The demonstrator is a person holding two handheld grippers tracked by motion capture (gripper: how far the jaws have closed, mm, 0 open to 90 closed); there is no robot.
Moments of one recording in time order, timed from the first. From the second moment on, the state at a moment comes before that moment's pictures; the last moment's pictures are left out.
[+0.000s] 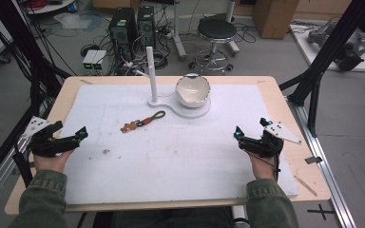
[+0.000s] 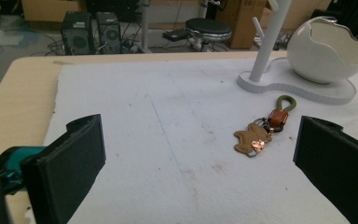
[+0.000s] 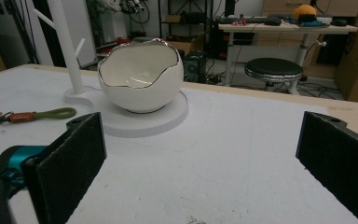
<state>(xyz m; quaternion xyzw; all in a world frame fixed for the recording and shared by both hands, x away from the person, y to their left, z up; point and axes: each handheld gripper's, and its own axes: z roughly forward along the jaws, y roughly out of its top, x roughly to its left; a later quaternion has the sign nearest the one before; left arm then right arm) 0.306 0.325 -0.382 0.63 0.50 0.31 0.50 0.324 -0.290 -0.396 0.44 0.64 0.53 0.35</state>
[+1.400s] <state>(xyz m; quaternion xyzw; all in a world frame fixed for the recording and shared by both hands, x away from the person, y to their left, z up) 0.371 0.272 -0.324 0.75 0.42 0.26 0.44 0.323 -0.293 -0.396 0.46 0.63 0.53 0.33</state>
